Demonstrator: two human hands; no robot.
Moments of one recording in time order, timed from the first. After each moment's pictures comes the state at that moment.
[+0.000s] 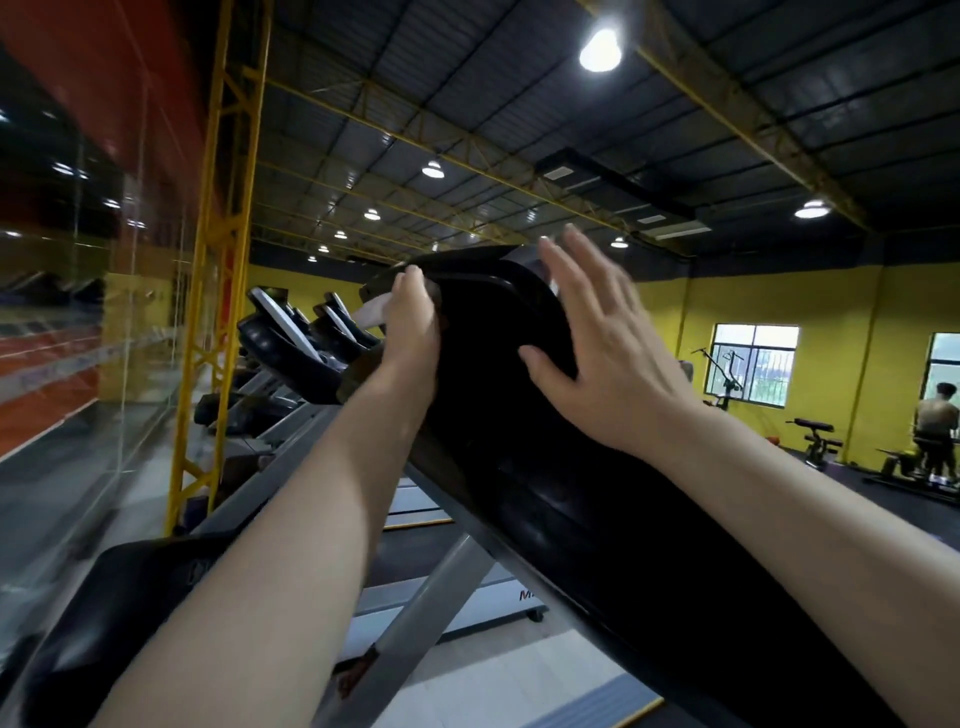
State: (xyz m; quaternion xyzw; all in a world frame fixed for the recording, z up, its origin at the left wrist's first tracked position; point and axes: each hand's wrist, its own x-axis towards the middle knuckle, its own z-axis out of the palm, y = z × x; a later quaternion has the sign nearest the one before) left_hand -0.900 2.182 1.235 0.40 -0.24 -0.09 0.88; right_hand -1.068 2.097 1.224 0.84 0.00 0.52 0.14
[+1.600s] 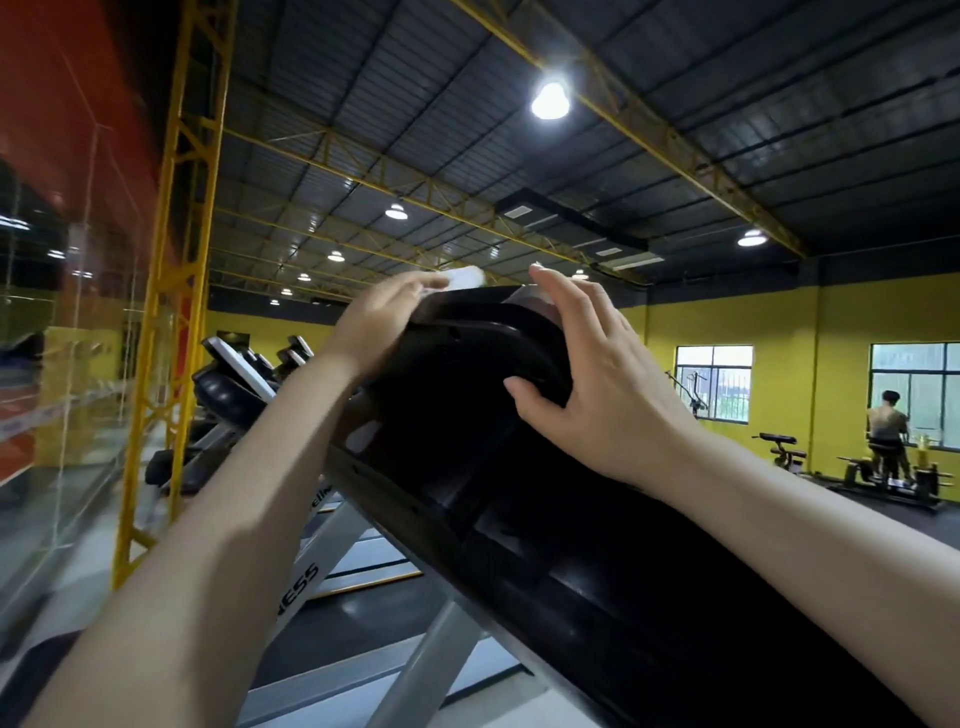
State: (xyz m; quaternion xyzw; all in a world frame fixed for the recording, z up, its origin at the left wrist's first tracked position) left_hand -0.803 2.186 1.274 0.56 -0.57 0.20 0.57; right_hand -1.036 2.093 1.237 0.83 0.00 0.54 0.11
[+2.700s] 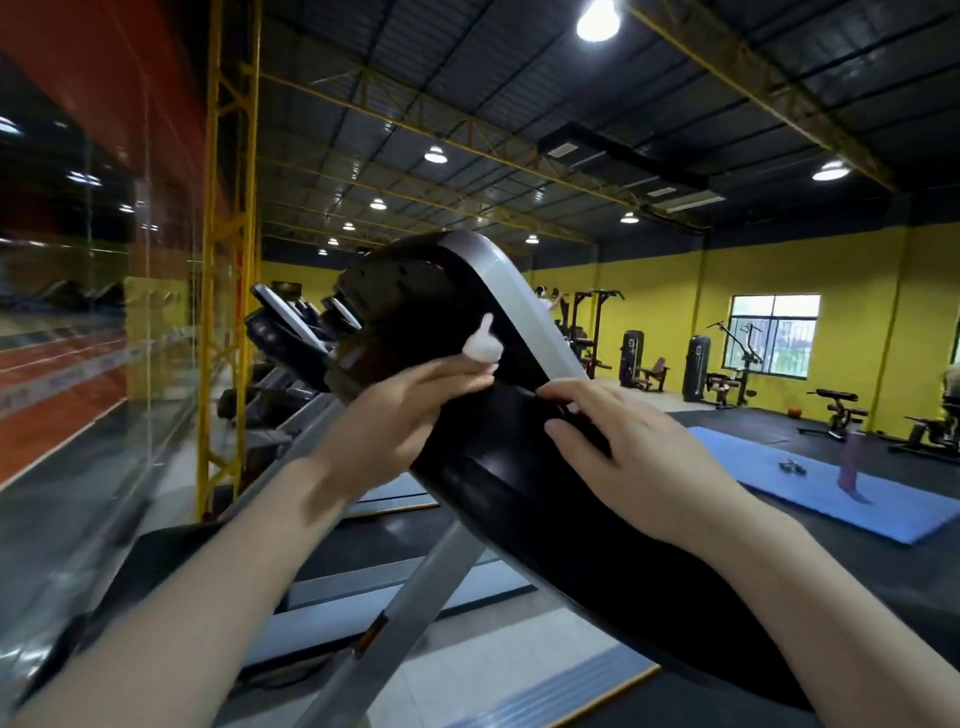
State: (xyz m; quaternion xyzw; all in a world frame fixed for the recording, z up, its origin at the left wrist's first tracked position) left_hand -0.956 2.226 1.143 0.56 -0.67 0.33 0.36; right_hand -1.175 2.094 1.164 0.93 -0.09 0.37 -0.03
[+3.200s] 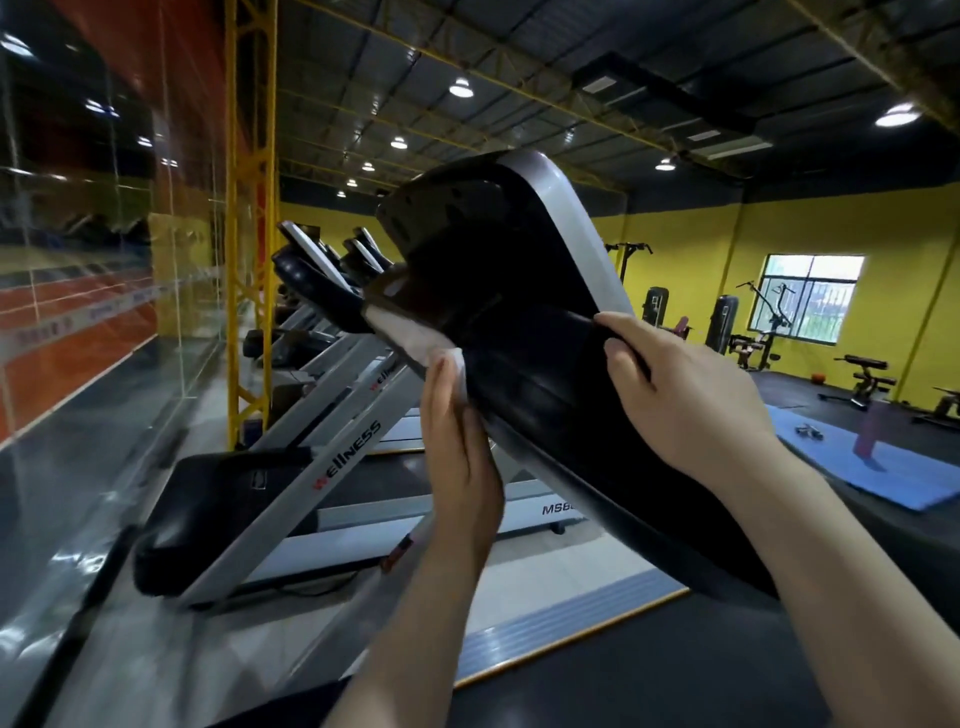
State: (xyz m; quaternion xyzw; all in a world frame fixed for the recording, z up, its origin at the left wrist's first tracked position) left_hand -1.017 2.180 1.023 0.47 -0.35 0.26 0.77; right_hand -1.174 2.117 1.151 0.90 -0.20 0.39 0.03
